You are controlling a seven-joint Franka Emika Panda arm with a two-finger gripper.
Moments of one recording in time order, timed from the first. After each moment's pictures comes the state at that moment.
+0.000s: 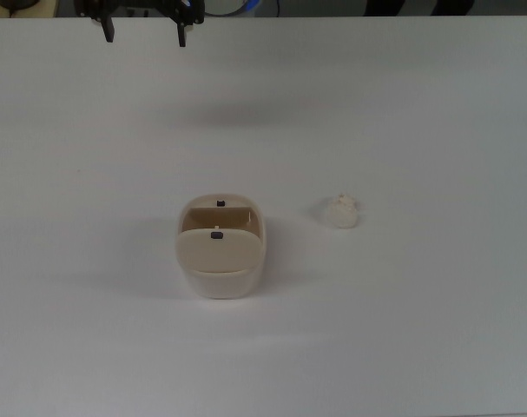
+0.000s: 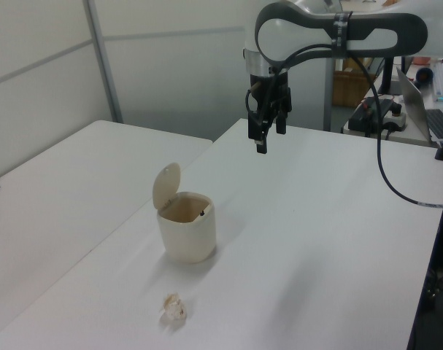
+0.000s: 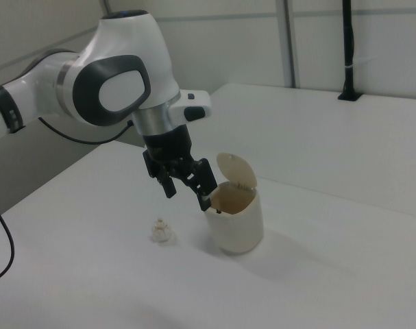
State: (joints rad) arm -0.05 -0.01 -0.03 -1.63 -0.05 1.64 -0.05
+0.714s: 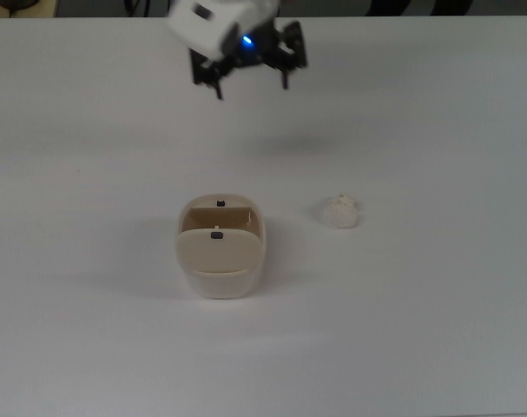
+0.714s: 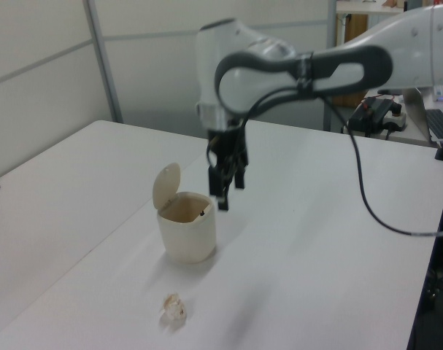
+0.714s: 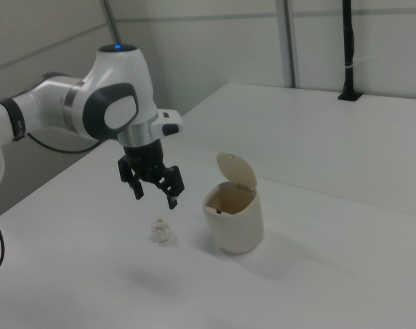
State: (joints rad) arm 0.13 0.13 0.00 -1.66 0.07 1.76 -0.05
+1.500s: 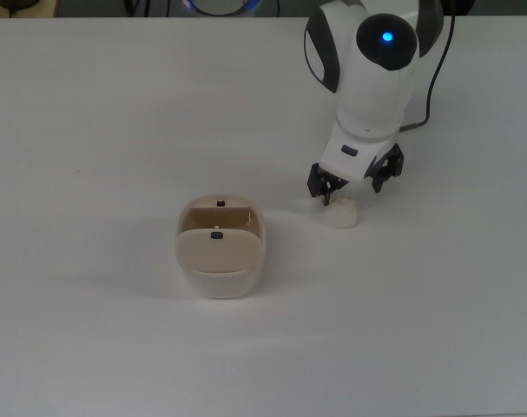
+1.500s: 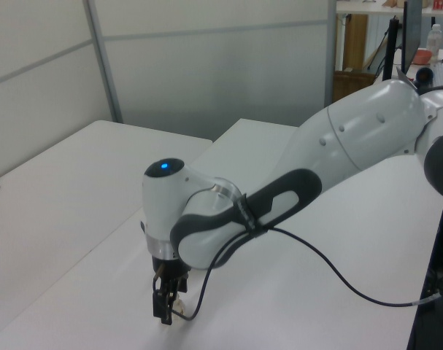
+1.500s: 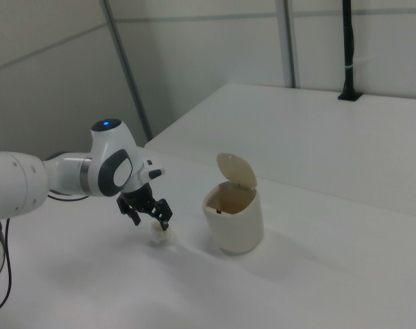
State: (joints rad) arm 0.36 0.47 0.00 -1.69 0.00 2.26 0.11
